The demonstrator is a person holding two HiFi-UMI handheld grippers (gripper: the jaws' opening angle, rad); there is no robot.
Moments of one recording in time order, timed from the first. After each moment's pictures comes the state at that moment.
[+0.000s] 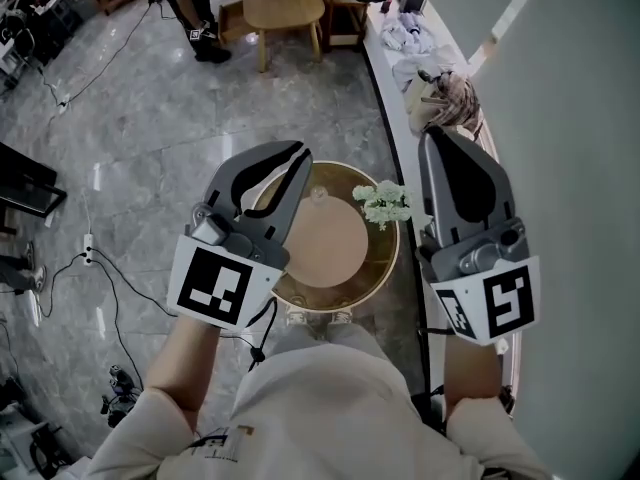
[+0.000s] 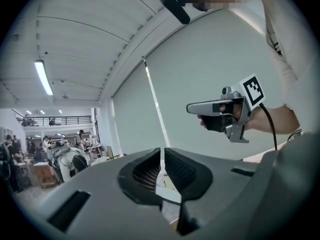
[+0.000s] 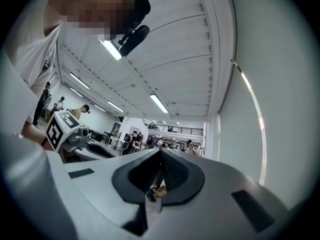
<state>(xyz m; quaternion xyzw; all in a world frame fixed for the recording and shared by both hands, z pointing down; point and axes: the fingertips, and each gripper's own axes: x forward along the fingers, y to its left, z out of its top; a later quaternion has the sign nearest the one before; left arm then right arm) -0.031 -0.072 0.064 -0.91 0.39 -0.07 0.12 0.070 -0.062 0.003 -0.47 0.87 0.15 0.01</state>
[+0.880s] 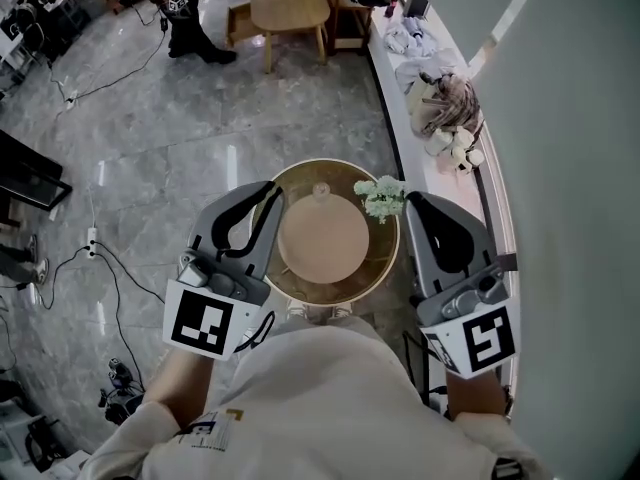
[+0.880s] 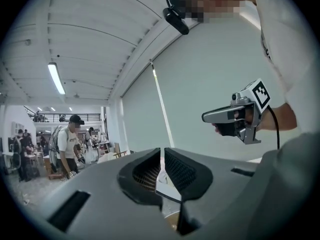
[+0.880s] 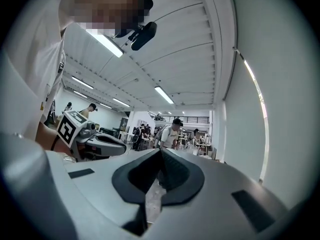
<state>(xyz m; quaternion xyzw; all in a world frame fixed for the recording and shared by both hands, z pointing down) -0.065 -0.004 0.075 -0.89 0.44 -0.06 0.08 0.066 0.015 0.037 -0.44 0.89 0.09 -0.03</state>
